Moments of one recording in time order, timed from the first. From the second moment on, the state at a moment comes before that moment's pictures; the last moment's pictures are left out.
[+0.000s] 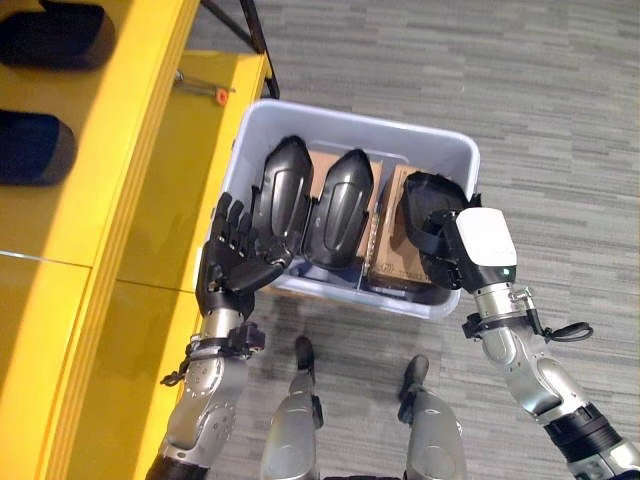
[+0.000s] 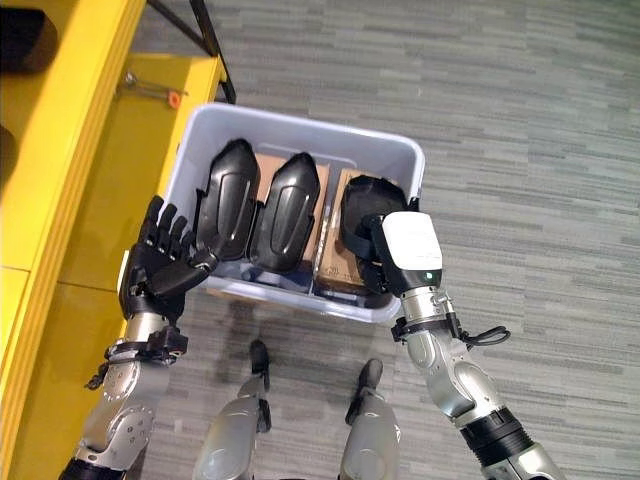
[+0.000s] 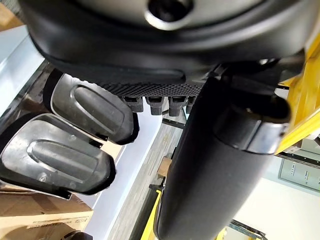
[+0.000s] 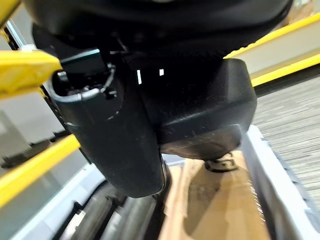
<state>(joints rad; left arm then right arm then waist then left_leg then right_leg) 0.02 0.38 -0.14 -0.21 -0.70 -0.19 0.29 -0.23 -0.62 0.32 -0.04 -0.63 0.02 -0.38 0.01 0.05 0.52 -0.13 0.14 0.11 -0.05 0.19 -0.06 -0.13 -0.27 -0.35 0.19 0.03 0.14</state>
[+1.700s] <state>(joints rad) 0.21 0.29 -0.13 -0.07 -0.78 -0.10 0.20 -0.25 -0.77 0.25 -0.15 -0.53 -0.03 -0.31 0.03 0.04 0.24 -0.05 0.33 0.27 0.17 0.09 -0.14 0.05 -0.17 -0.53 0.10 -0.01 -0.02</state>
